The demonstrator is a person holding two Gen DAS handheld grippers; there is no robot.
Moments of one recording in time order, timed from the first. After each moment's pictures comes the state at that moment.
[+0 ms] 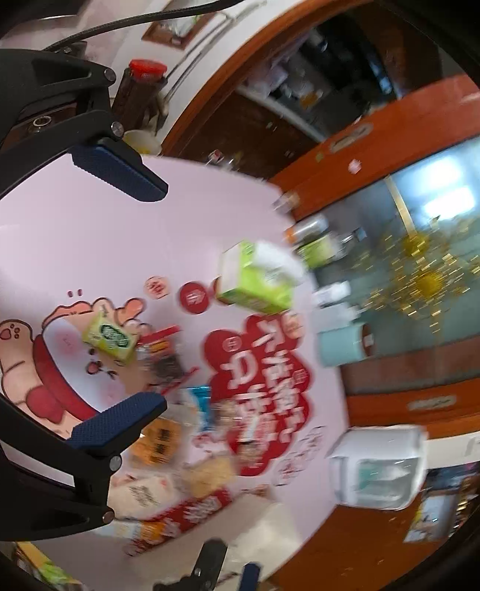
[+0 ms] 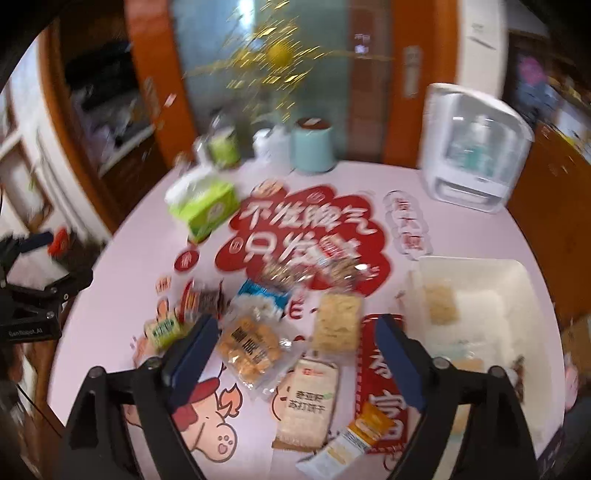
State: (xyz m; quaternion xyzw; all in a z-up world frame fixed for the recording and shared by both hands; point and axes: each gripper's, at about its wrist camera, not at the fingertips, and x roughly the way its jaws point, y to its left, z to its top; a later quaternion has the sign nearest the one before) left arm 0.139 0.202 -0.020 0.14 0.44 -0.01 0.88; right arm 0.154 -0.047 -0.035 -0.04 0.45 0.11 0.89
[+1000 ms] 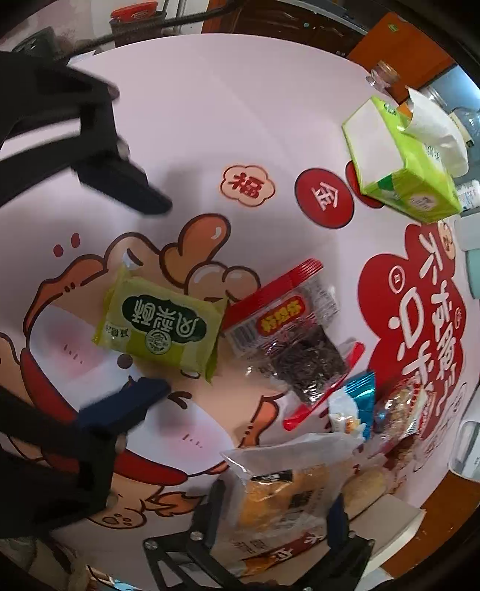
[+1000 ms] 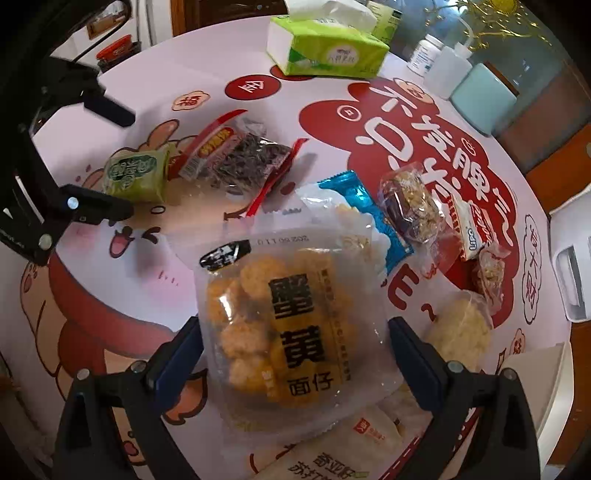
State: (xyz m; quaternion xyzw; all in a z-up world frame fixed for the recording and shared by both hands) left arm 0.195 0.216 -0.213 0.14 0.62 -0.15 0.76; right arm 0.197 0.045 -0.202 -0.29 0.54 0.26 0.75
